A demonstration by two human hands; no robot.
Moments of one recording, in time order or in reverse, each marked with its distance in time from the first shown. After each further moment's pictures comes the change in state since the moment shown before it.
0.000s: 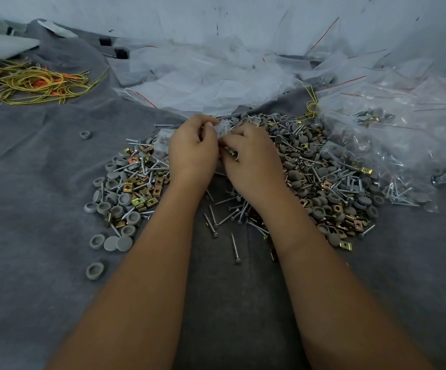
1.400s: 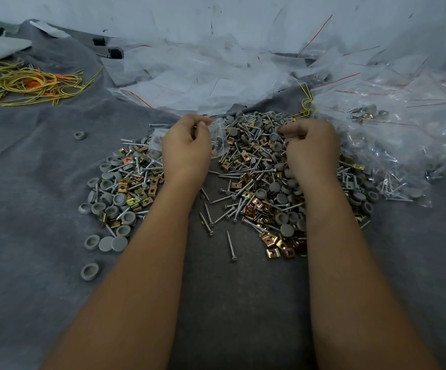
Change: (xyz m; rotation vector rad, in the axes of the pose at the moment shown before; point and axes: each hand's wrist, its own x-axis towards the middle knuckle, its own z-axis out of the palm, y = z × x) left_hand -0.001 -0.001 0.000 -0.059 -0.013 -0.060; right_hand 0.000 0.046 -0.052 0.189 0.183 0.569
